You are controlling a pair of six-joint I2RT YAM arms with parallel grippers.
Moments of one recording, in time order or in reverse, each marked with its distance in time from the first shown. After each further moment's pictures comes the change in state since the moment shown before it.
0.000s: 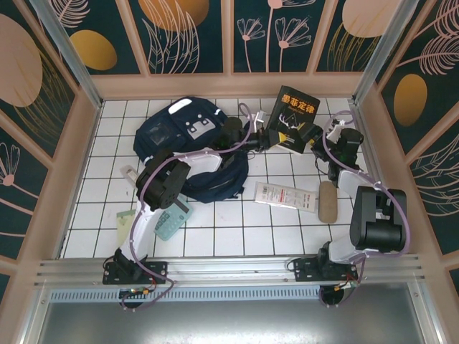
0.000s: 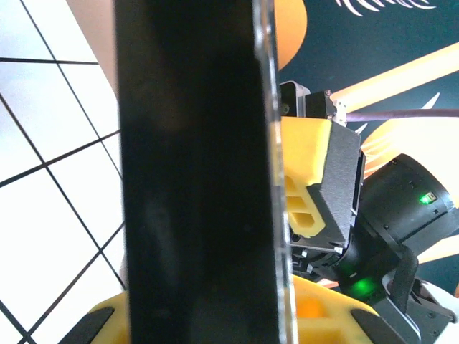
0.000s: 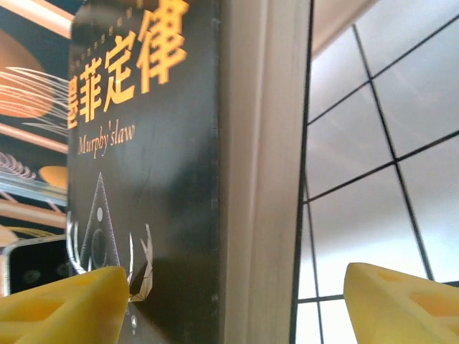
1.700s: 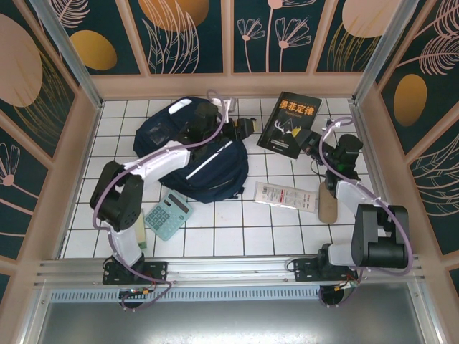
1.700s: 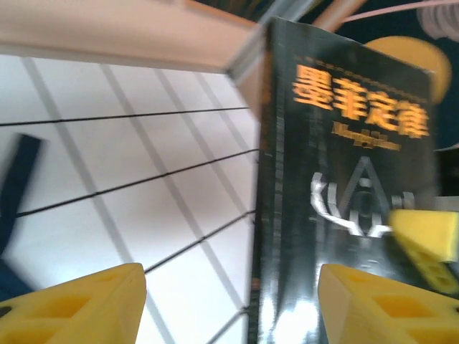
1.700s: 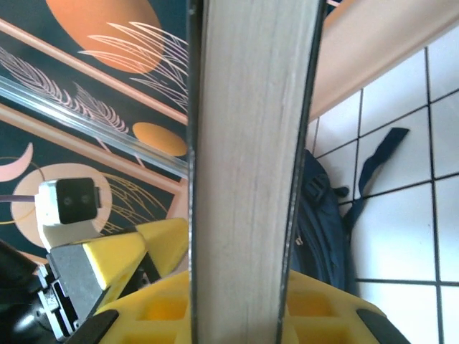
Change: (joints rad) left arm 0.096 -0.446 -0.187 -0.623 -0.439 0.606; right arm 0.074 -0.152 -0.103 0.132 -0.104 0.084
